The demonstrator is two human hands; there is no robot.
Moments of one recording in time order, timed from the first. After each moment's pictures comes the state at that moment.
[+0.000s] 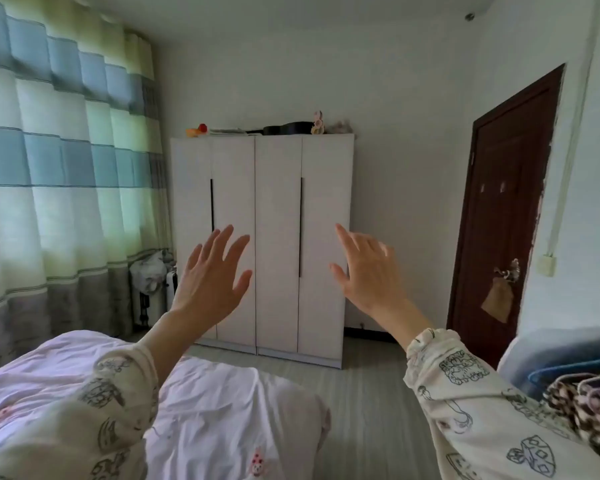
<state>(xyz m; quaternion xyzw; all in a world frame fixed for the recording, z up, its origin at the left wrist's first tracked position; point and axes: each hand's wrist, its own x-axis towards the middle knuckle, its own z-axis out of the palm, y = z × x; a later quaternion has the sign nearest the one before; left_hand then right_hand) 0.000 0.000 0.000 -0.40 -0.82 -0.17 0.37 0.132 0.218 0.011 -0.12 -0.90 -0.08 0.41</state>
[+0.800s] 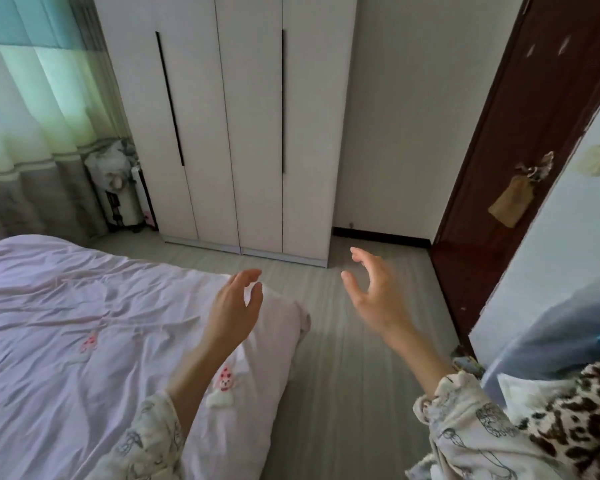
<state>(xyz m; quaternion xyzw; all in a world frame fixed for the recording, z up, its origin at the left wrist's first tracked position) -0.072 0.200 -0.227 -0.32 -0.83 -0.45 0.06 0.060 0.382 -0.204 -0.20 -0.87 0.31 0.34</state>
